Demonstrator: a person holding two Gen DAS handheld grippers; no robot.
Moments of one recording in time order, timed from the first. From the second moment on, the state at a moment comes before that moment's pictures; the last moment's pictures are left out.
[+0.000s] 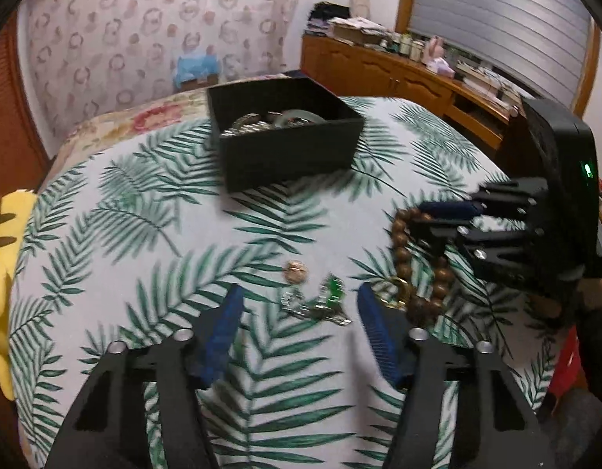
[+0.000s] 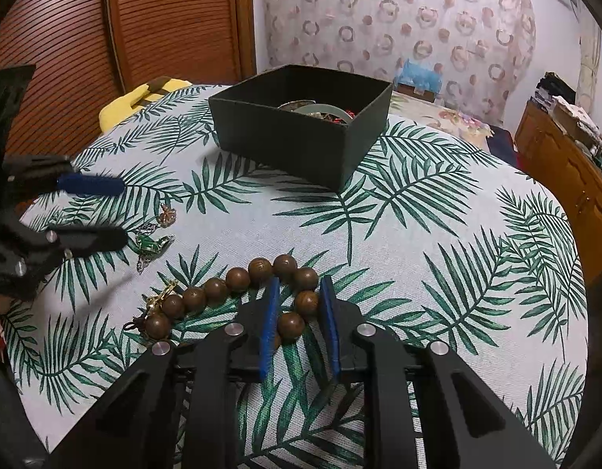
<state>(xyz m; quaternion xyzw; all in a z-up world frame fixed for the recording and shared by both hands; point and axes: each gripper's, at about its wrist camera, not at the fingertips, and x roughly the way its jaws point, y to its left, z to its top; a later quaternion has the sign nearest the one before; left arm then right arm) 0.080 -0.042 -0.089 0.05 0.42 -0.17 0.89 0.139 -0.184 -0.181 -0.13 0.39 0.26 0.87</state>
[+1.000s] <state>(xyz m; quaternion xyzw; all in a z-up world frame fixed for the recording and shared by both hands) 0.086 -0.069 -0.100 0.09 0.43 -0.18 0.88 0.139 -0.183 -0.180 -0.14 0.39 0.26 0.87</state>
